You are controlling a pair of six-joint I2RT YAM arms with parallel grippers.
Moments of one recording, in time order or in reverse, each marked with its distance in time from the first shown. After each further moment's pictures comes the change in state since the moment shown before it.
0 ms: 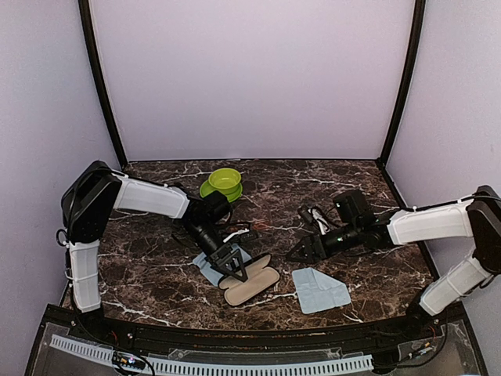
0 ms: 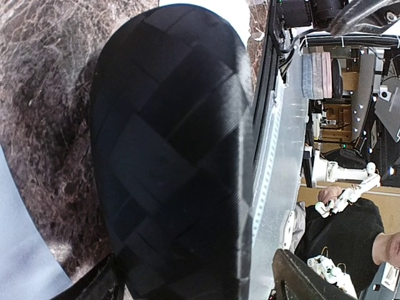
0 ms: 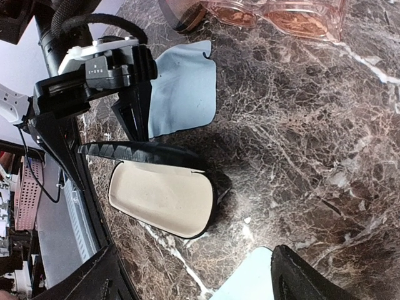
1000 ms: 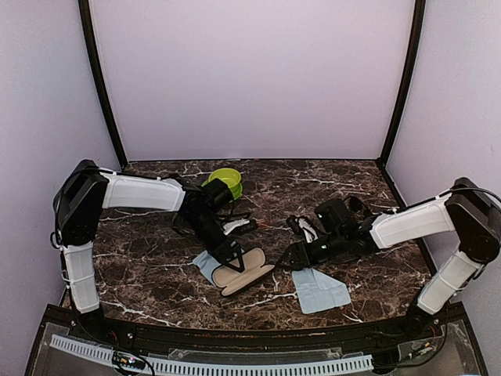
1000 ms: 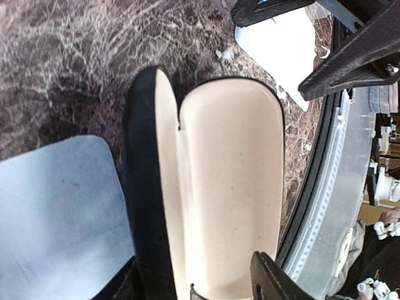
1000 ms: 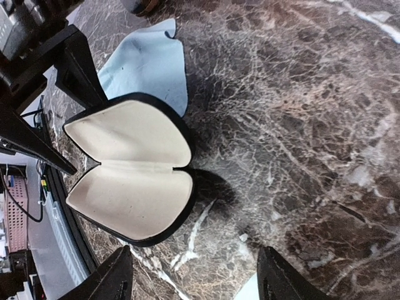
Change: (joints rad) left arm -0.012 -0.065 0.045 -0.005 -0.313 -0.014; right arm 0.109 0.149 0.042 0.055 0.142 0.139
